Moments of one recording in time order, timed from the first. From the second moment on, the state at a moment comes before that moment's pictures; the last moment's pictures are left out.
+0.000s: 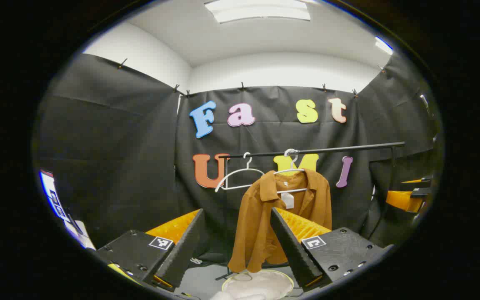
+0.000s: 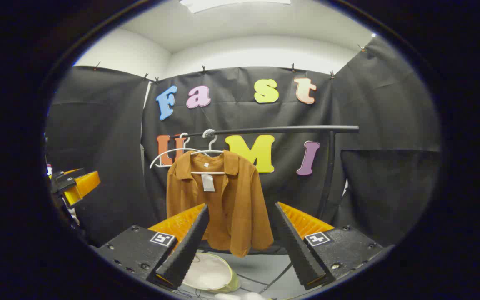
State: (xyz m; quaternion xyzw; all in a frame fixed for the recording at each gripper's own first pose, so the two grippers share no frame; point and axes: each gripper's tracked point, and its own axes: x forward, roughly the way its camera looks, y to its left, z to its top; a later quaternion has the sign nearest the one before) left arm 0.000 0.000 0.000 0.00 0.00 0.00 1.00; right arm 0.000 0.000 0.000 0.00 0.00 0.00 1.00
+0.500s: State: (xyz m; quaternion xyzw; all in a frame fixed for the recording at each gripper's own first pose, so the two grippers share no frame) left arm -0.003 0.005 -0.008 0.01 0.01 0.01 1.00; right arm -0.005 -0.006 0.003 0.00 -0.01 -0.01 1.00
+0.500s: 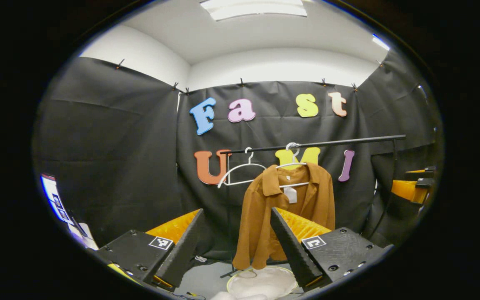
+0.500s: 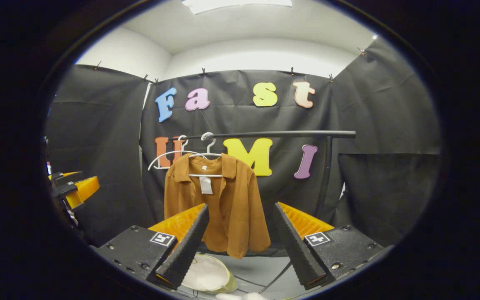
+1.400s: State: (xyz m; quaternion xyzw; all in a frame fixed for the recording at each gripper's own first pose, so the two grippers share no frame) left arm 0.108 -0.058 -0.062 0.00 -0.03 -0.01 1.00; right arm 0.116 -0.006 -0.047 0.00 0.02 0.06 1.00
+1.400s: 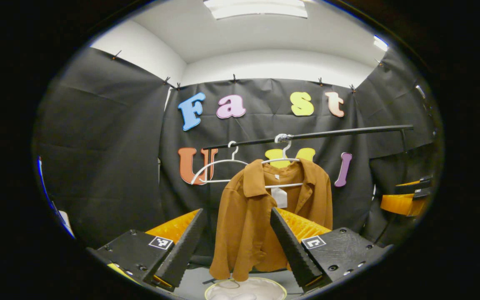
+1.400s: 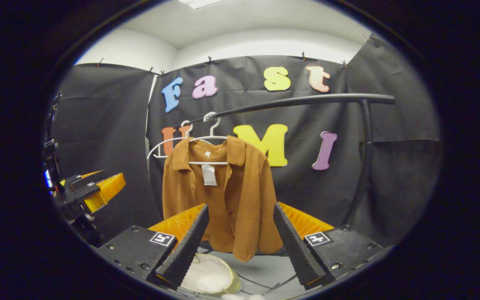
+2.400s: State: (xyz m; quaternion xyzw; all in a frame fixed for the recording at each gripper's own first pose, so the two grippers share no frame) left arm 0.310 -0.146 -0.151 0.05 0.00 -0.03 1.00; right arm 0.357 0.046 -0.062 0.00 0.06 0.16 0.98
